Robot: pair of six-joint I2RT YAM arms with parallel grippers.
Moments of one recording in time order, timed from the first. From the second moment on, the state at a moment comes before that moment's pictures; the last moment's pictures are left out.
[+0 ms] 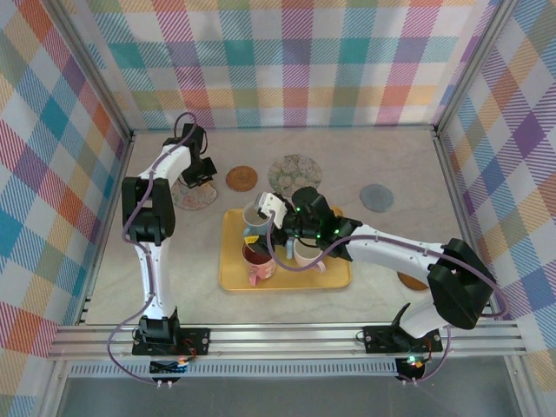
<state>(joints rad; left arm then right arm) -0.06 2.25 1.86 -0.84 0.02 -0.52 0.89 1.48 0.94 0.13 -0.32 -0.20</state>
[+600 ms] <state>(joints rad) -0.05 2.38 2.02 -0.86 0.03 -0.52 0.87 1.48 0.94 0.13 -0.32 -0.19</state>
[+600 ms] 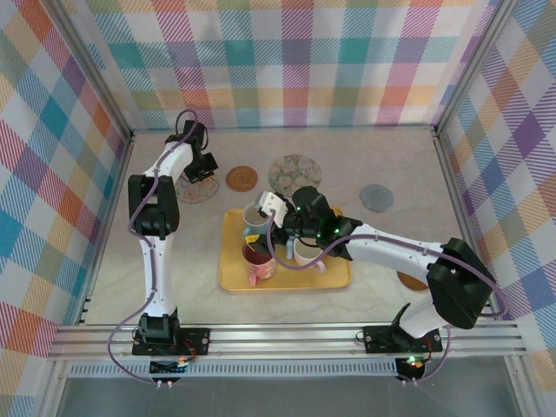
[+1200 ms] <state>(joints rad) -0.03 2.39 2.04 -0.88 0.01 -0.54 0.87 1.48 0.94 0.12 -0.32 -0.19</state>
